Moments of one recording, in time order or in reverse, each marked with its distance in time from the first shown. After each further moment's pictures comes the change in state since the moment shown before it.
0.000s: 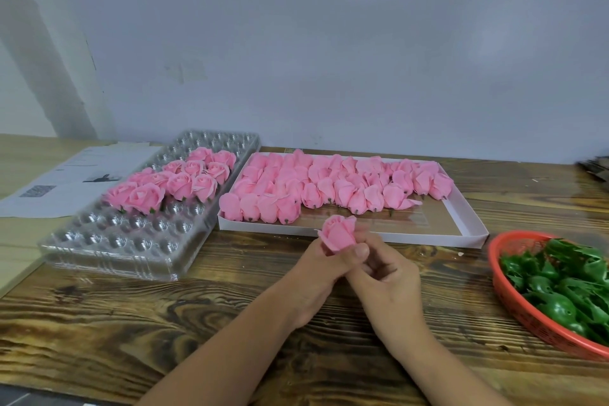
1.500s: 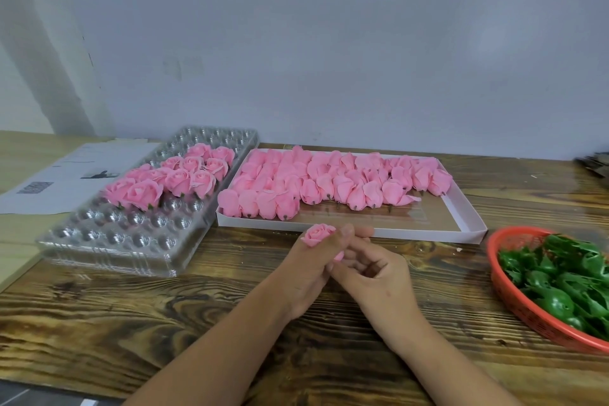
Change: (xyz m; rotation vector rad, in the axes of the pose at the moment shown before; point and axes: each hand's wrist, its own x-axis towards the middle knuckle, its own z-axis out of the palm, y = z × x) left_hand 0.004 -0.007 -0.019 0.050 0.032 -0.055; right_hand 0.001 -0.008 0.003 0.098 -0.130 0.137
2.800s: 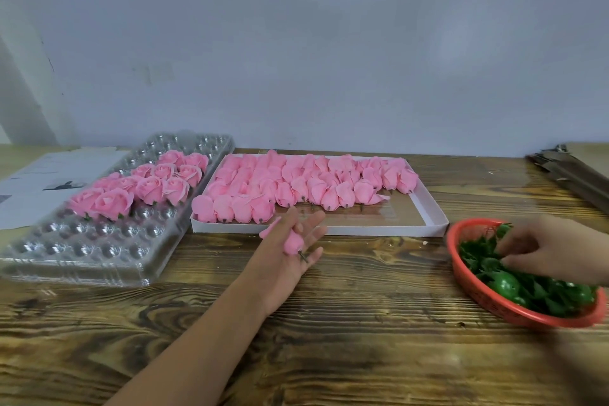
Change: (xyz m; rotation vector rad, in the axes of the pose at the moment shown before) left_hand 0.006 0.004 -0.007 -0.421 0.115 -0.050; right_hand 0.019 -0.101 -0.241 -1.505 -0.193 0.481
